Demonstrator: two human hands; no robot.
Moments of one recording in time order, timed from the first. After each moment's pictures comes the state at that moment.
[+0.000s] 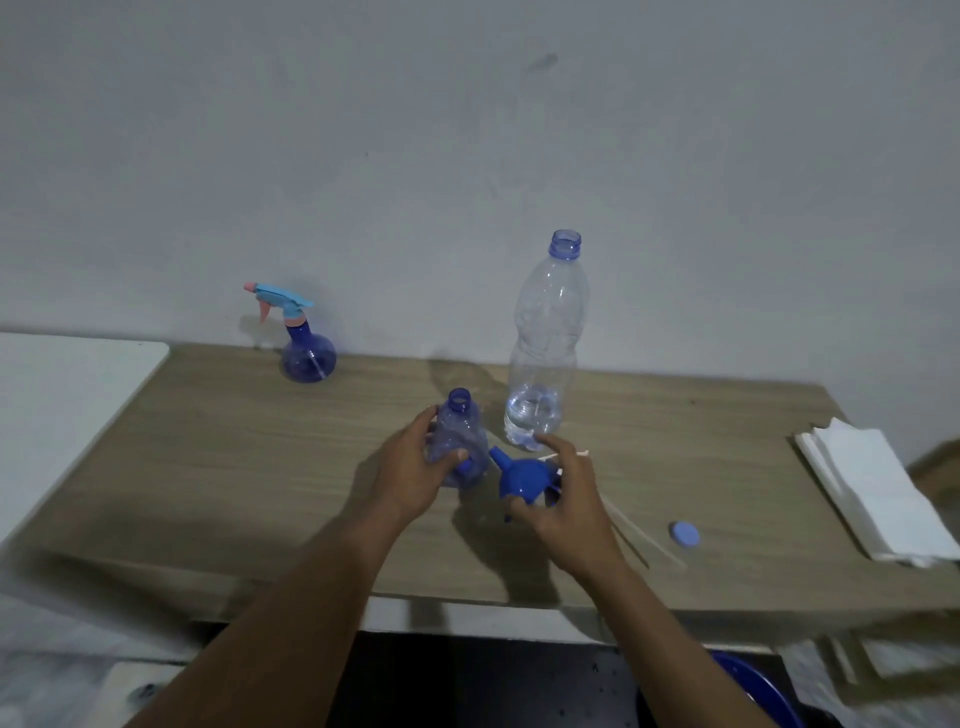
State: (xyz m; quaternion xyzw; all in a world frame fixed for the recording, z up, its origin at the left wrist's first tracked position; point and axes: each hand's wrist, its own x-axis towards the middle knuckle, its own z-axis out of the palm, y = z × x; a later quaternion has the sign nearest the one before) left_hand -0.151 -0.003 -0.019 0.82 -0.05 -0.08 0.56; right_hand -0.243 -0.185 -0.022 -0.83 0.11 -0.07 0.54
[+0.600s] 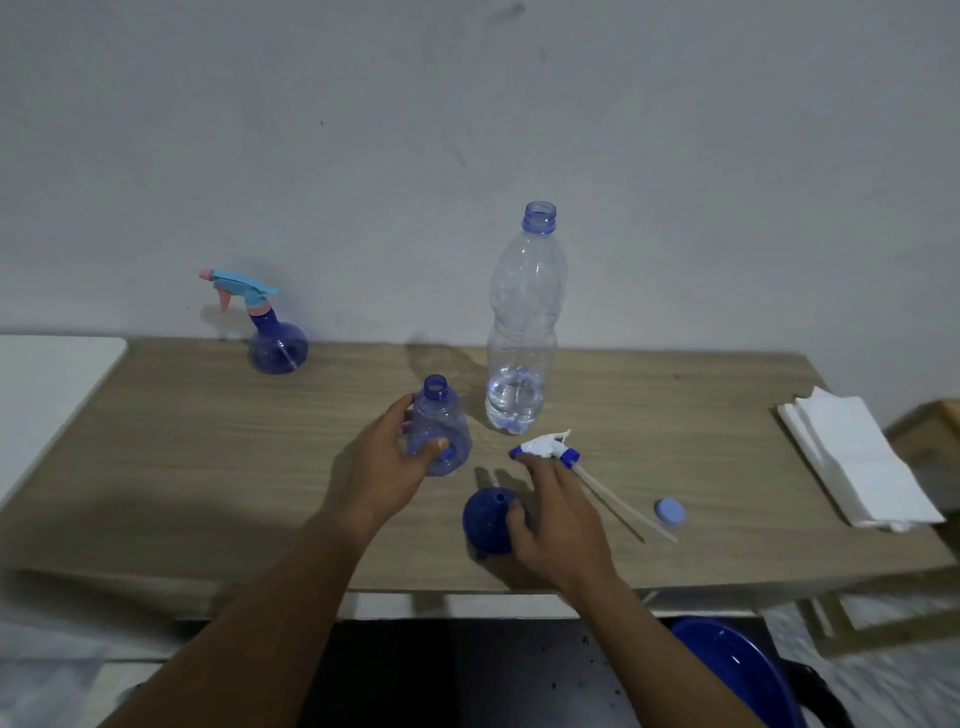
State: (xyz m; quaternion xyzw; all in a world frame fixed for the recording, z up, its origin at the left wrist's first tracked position) left_hand -0.151 0.000 -0.023 0.85 -0.08 -0.05 0.52; right_hand -0.260 -0.195 -0.055 -0.94 0.06 -0.10 0.34
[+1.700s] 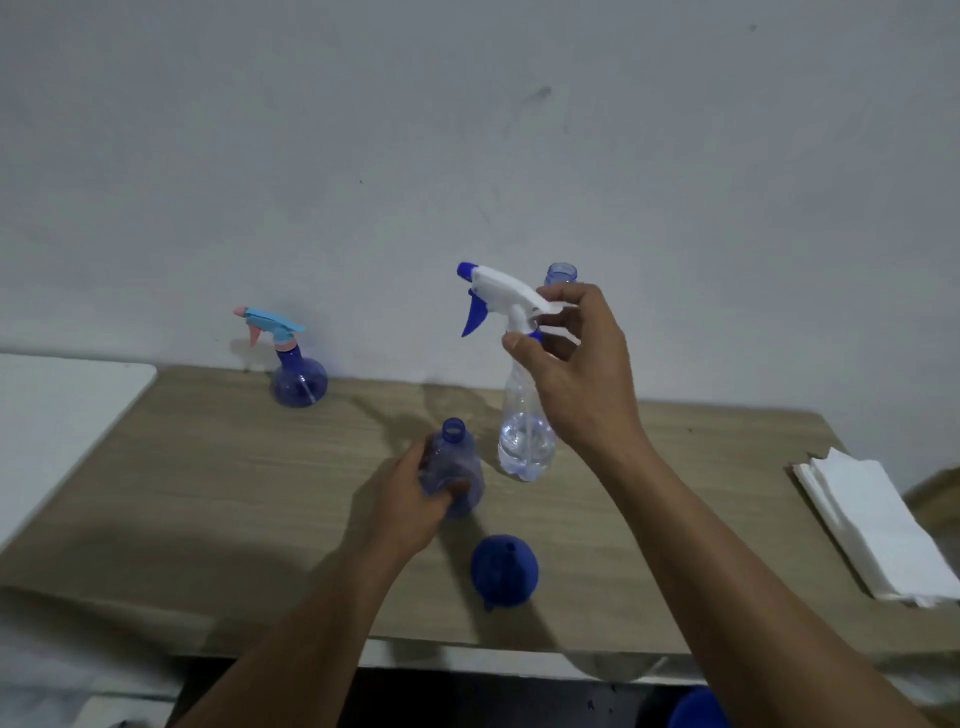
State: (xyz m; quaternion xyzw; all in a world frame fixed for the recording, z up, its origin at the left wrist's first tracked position) left_hand -0.144 -0.013 -0.026 0.84 -0.04 -0.08 0.53; right_hand -0.176 -0.179 0.146 -0.75 0.02 -0.22 0.62
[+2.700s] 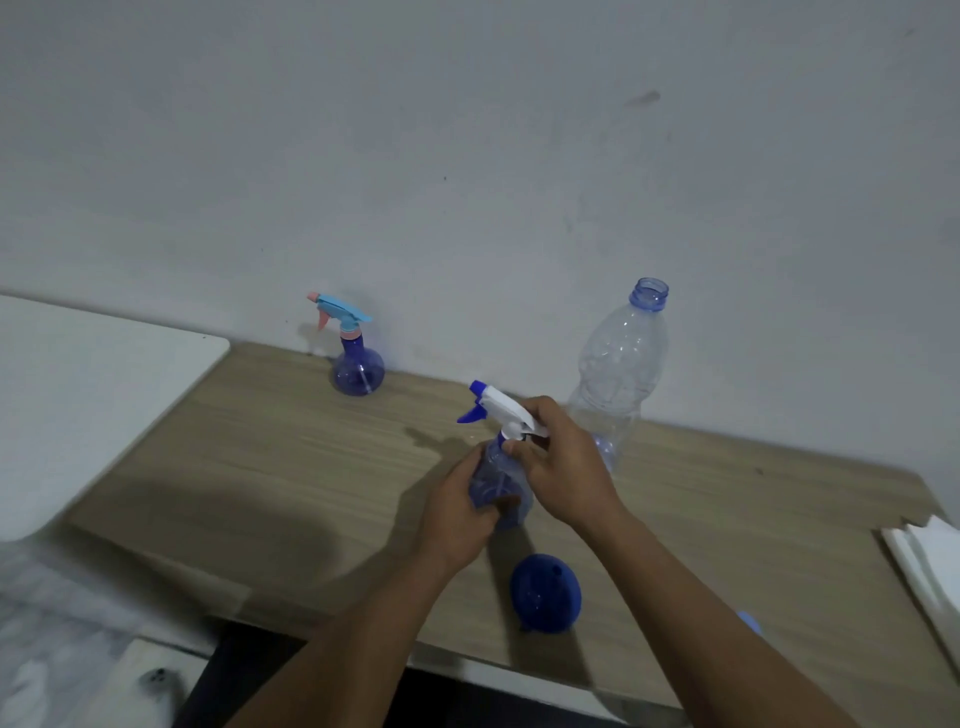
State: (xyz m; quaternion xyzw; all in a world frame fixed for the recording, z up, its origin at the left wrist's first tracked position) left_hand -0.137 -0.016 -0.057 0.76 -0.04 -0.05 0.64; right_hand -0.140 -0.155 0.032 -0.89 -0.03 -0.06 0.45
